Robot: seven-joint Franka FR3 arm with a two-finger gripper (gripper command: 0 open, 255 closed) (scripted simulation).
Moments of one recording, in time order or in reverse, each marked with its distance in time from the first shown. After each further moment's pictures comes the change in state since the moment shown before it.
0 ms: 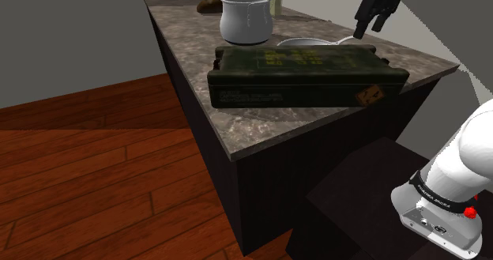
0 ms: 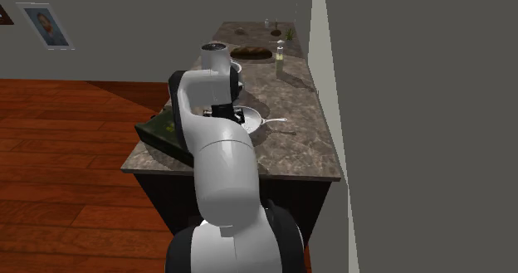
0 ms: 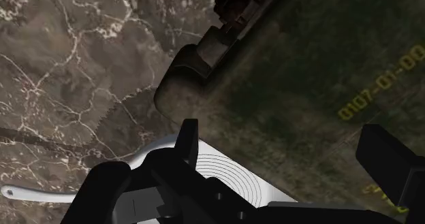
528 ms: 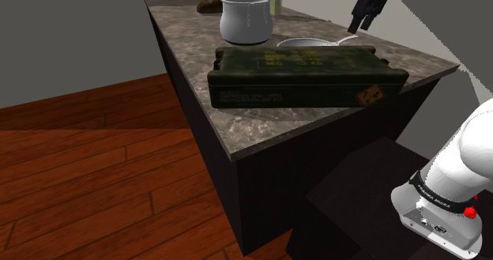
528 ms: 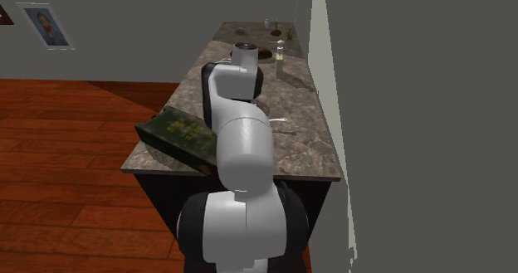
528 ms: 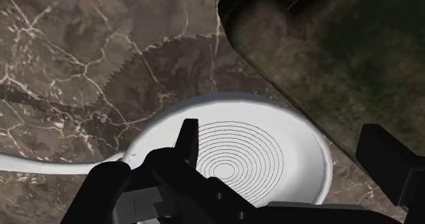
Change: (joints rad) arm 0.018 0.127 -0.181 0.044 0.021 0.108 -0.239
